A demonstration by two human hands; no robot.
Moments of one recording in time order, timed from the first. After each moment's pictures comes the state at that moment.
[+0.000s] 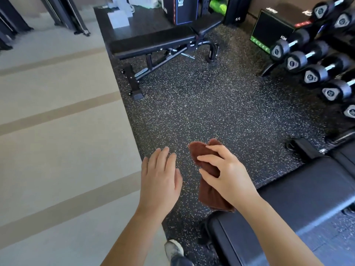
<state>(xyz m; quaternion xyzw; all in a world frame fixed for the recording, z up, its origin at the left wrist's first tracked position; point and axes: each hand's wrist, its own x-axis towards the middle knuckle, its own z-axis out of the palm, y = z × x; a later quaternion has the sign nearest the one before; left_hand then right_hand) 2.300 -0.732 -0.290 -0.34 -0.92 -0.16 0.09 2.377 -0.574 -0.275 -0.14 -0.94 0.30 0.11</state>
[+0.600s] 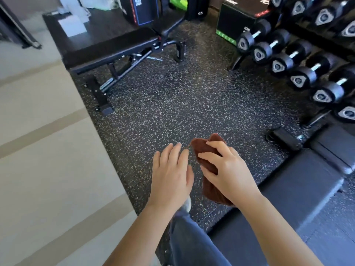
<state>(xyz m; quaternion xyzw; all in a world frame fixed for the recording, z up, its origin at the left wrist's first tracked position) 2.231 -0.566 -0.302 -0.46 -0.87 -0.17 0.05 2.325 -0.444 -0.290 -0.21 -0.95 0.20 0.15</state>
